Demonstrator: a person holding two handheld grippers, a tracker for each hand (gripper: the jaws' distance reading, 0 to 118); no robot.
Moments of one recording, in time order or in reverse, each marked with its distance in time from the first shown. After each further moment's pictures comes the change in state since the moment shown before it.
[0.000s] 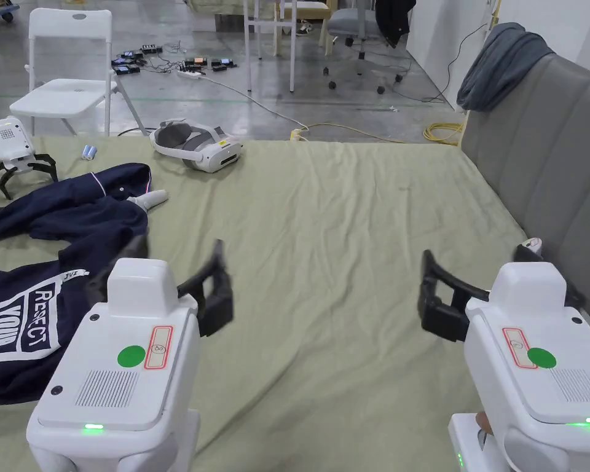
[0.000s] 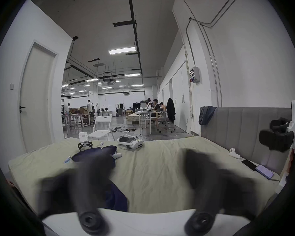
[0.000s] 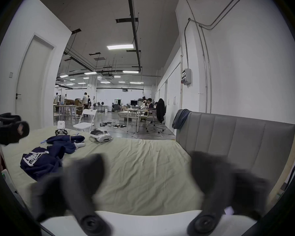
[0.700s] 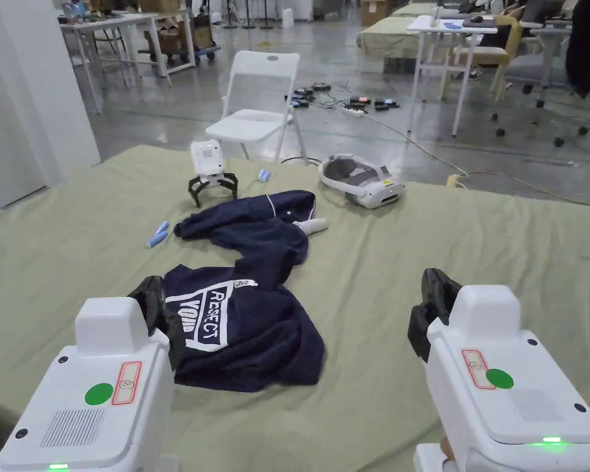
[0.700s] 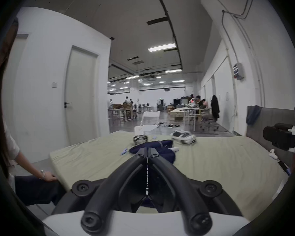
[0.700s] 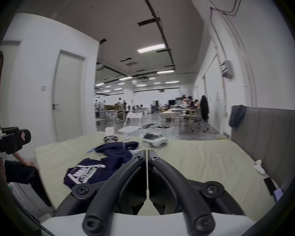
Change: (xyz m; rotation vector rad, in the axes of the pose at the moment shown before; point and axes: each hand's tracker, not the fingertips) left arm -0.156 0.011 0.079 -0.050 0.441 0.032; right arm -0.193 0.024 -0.039 -0.005 0.450 -0.072
